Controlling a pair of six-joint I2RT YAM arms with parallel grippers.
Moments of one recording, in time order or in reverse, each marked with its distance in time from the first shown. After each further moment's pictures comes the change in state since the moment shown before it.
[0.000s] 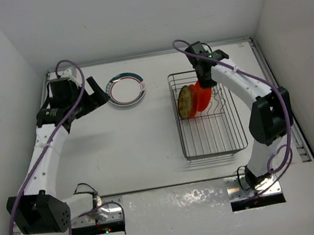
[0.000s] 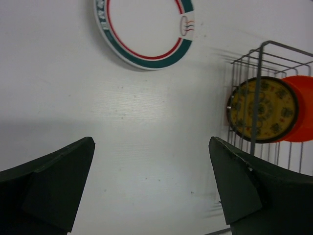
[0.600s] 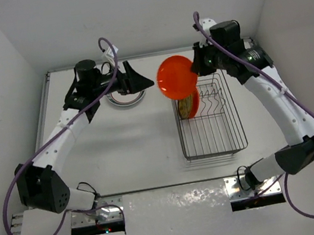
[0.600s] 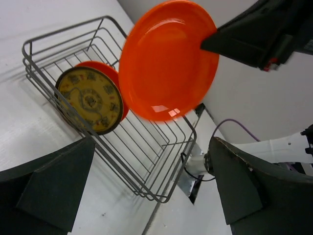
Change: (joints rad) left arm -0.238 0.171 0.072 0.542 0.592 -0.150; right arm 0.013 -0.333 0.170 -0.003 -0.399 -0.100
